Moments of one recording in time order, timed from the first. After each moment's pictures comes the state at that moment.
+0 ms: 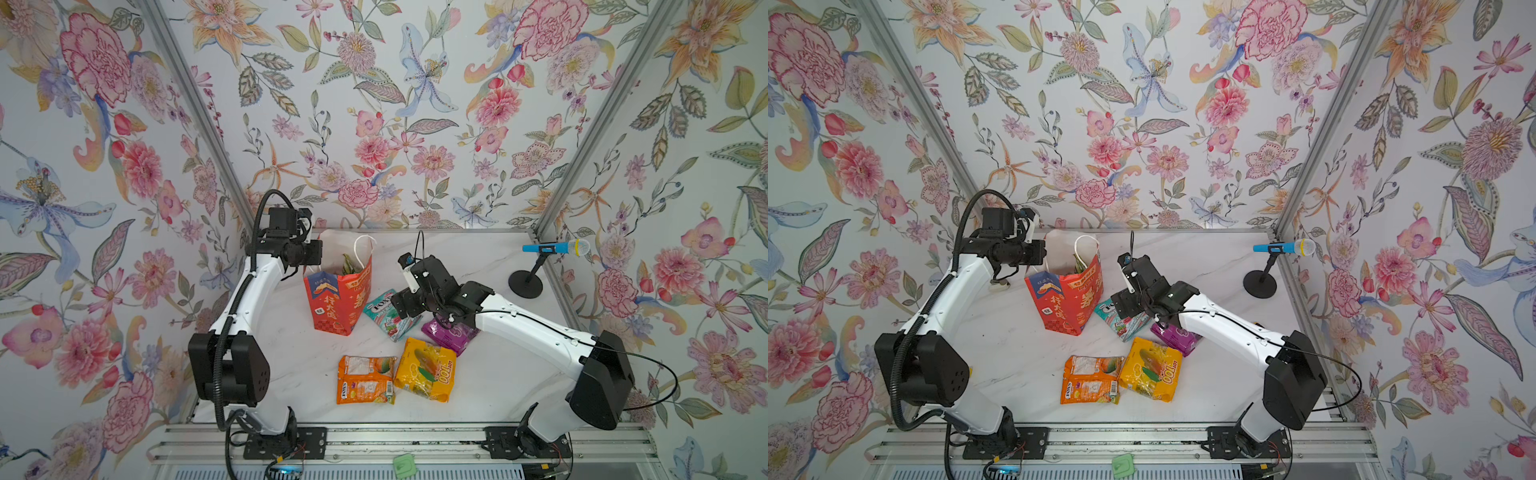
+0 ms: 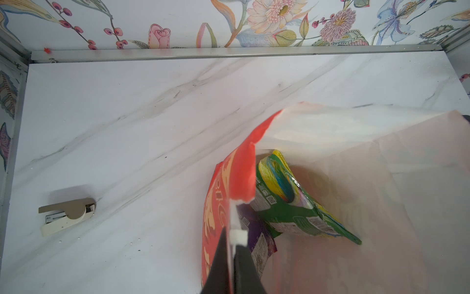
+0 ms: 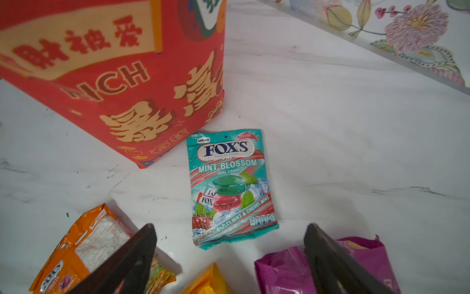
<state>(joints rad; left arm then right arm) -0.06 1.63 1.54 -0.74 0.21 -0.01 0.86 1.57 1.29 -0.51 0.14 0.17</state>
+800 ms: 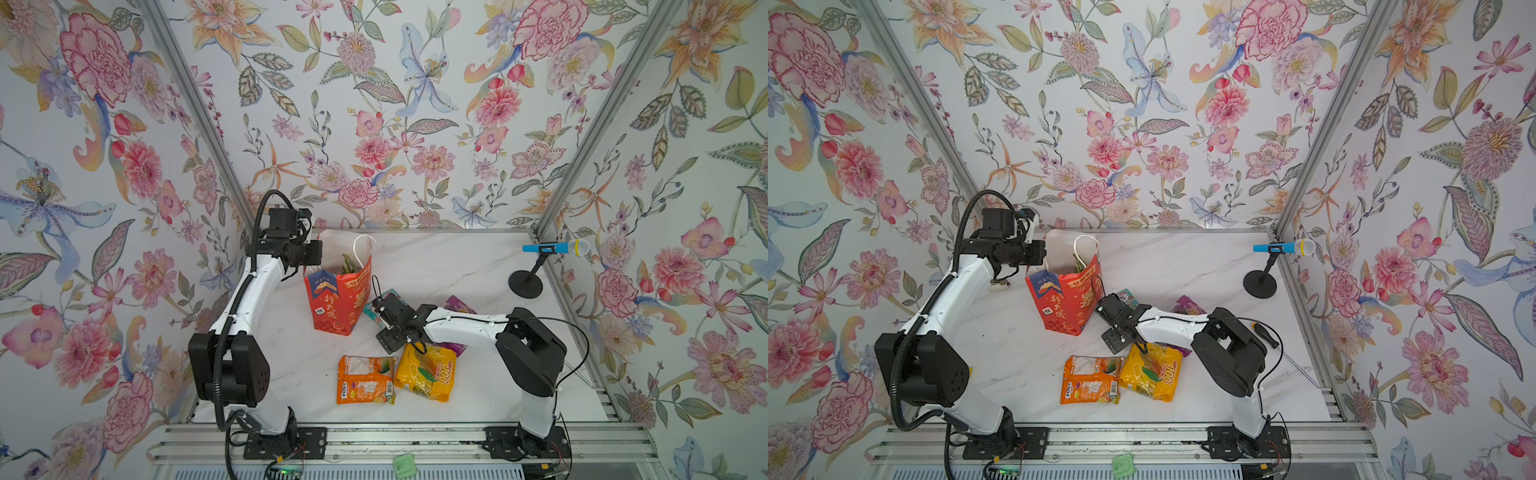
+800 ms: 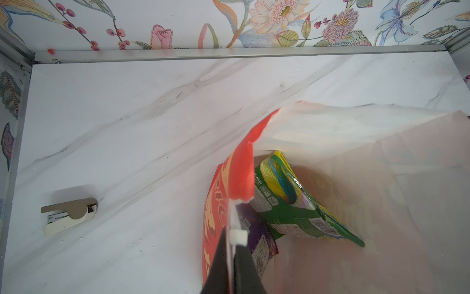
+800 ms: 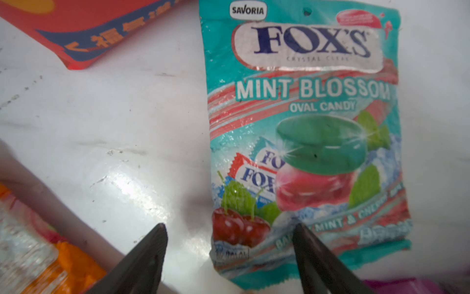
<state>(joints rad) -0.06 1.63 1.53 -0.73 0.20 -0.01 0.97 1.93 1.28 -0.48 0.17 0.18</state>
